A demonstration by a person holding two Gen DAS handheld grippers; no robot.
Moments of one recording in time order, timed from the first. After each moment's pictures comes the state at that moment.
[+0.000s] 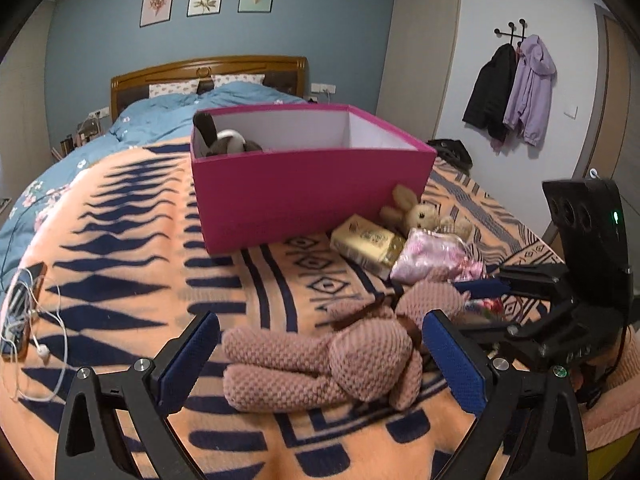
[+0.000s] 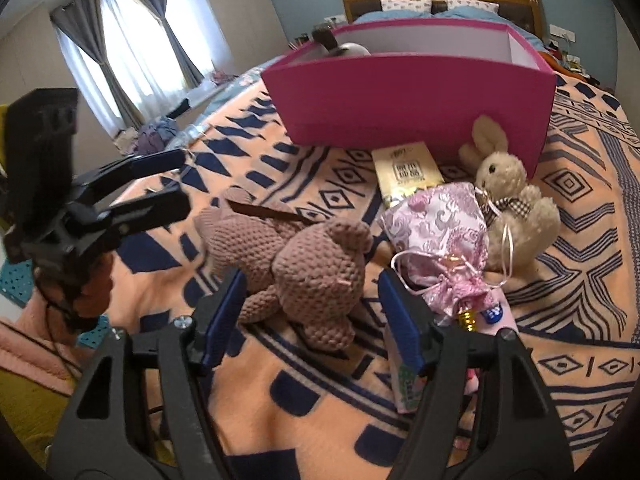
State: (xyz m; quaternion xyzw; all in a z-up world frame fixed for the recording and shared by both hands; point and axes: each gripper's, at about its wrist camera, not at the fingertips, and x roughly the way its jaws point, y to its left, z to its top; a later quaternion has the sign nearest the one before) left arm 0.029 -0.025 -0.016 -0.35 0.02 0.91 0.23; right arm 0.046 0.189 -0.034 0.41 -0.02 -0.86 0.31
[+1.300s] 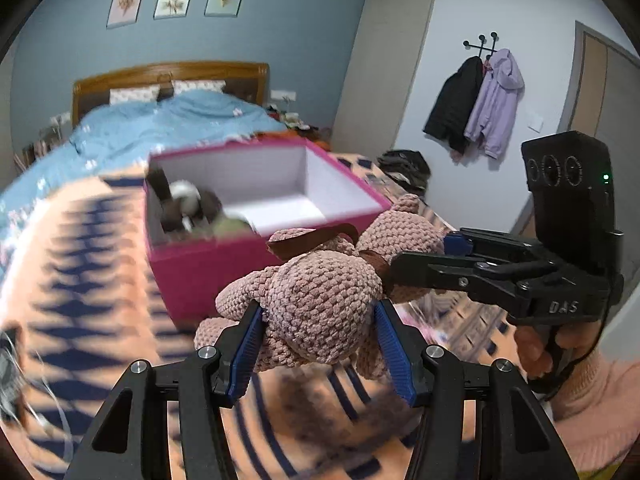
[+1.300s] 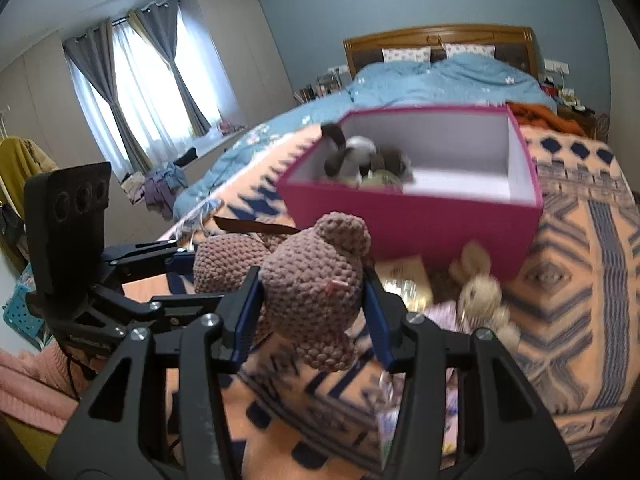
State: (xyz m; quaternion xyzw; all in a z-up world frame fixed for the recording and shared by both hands) left arm -0.015 -0.009 0.060 -0.33 0.01 0.89 0.31; right arm 0.017 0.193 0.060 0.31 -0.05 -0.89 0.32
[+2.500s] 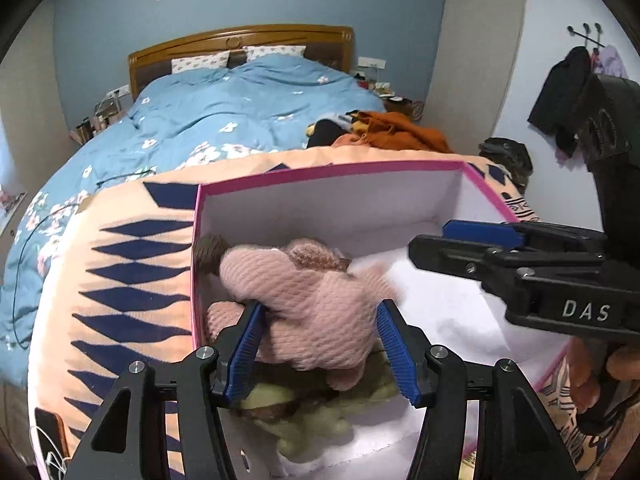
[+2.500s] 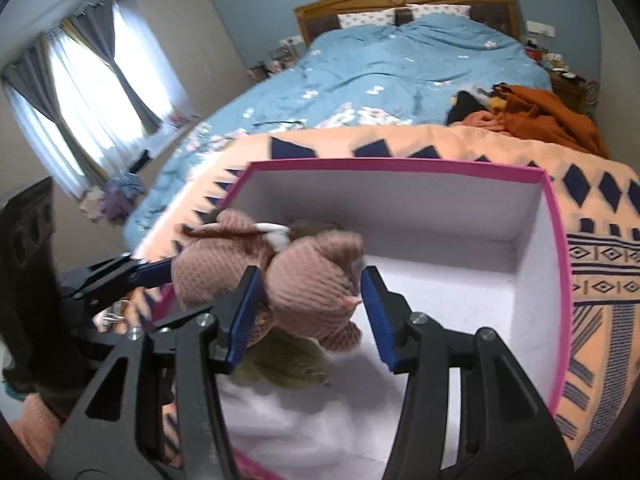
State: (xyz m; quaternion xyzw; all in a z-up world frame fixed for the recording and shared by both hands) left arm -0.222 0.012 0.036 -0.41 0.03 0.90 0.15; right arm -0.230 0.169 0.058 0.41 -0.05 -0.88 0.24
